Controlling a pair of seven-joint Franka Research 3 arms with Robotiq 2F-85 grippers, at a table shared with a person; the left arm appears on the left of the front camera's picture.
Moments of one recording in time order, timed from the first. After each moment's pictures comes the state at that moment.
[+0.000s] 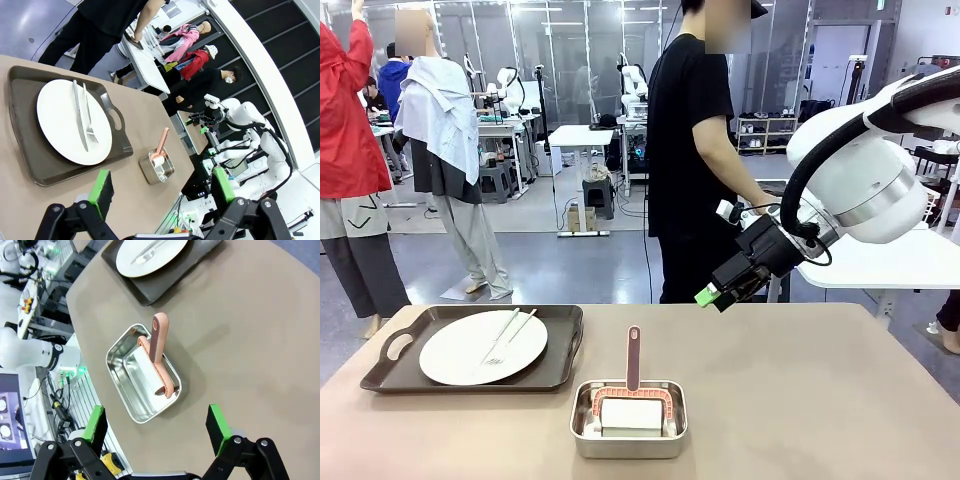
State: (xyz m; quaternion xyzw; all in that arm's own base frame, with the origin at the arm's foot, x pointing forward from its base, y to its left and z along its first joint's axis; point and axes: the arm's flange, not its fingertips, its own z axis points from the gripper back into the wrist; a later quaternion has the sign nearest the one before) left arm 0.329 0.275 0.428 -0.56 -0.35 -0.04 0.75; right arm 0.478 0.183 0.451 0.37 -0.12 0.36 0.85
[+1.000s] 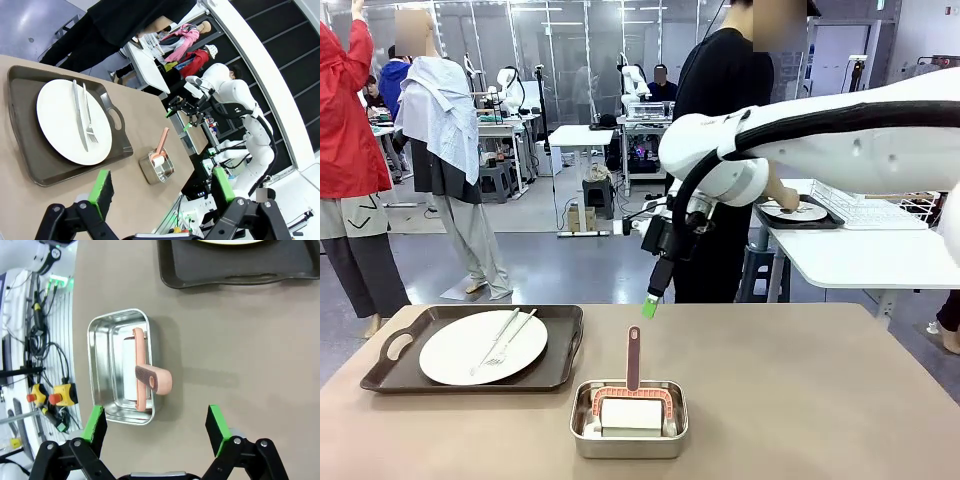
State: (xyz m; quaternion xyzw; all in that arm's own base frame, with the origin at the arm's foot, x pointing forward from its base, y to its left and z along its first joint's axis) left arm 0.329 0.275 0.428 -0.56 -0.35 -0.04 0.75; right arm 0.573 0.342 0.433 0.27 0.04 0.63 0.73
